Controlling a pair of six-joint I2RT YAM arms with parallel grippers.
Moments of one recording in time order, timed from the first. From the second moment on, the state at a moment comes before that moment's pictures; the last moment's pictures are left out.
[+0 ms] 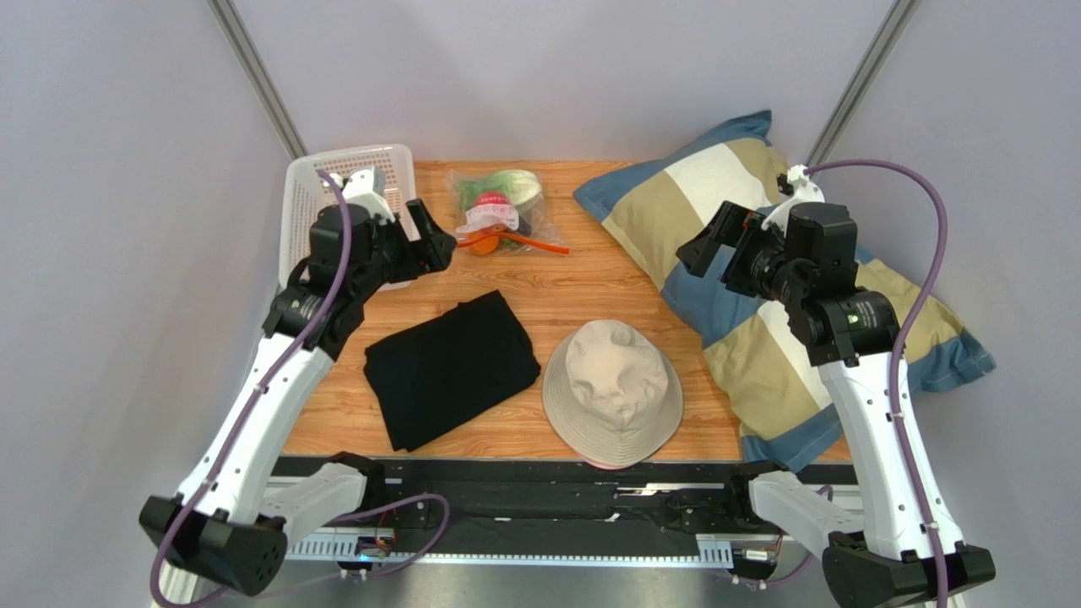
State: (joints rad) left arm -0.30 0.99 1.13 -0.48 0.00 -0.46; right arm 0.18 0.99 1.31 -0.79 -0.13 0.49
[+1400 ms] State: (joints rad) left arm -0.17 2.00 1.68 -0.54 0.45 -0.25; right arm 0.24 1.18 1.38 -0.87 -0.35 0.40
